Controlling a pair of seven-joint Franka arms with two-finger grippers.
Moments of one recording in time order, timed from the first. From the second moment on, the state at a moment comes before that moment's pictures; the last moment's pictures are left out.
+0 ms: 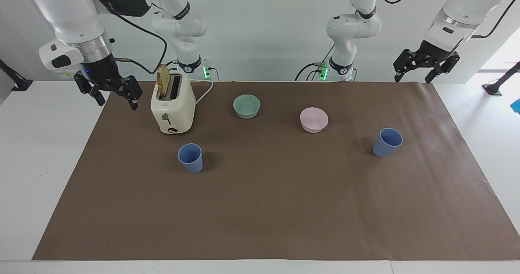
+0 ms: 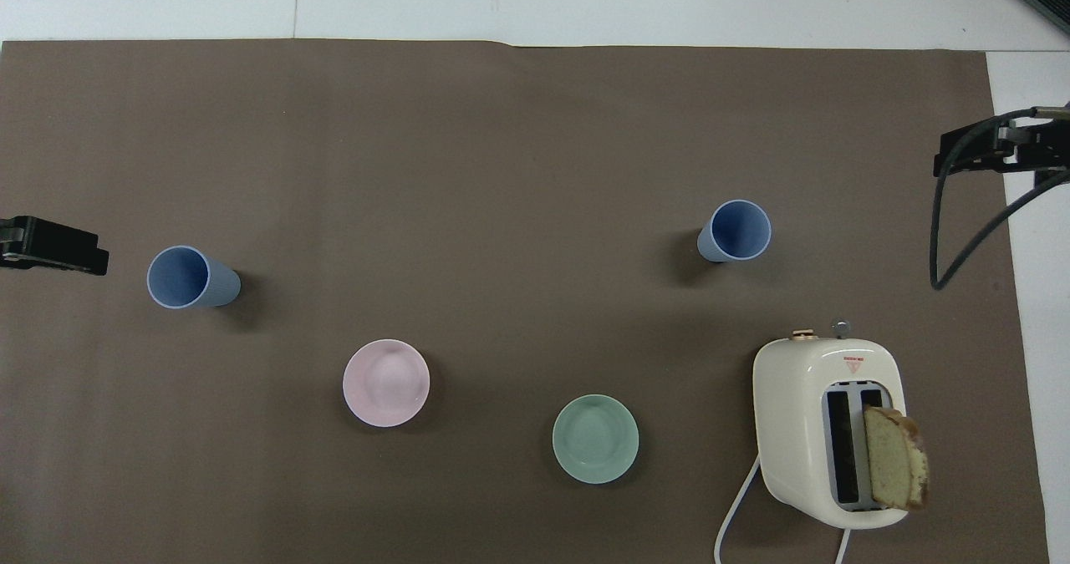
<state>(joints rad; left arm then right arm) 0.03 -0.05 -0.08 -1.52 -0.03 1.45 0.03 -0.11 0.13 0.10 -1.39 -0.07 1.62 0.13</state>
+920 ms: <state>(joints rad) 0.03 -0.04 -0.08 -1.52 -0.03 1.46 0.03 -0.11 0.13 0.10 -1.39 -0.07 1.62 0.13</state>
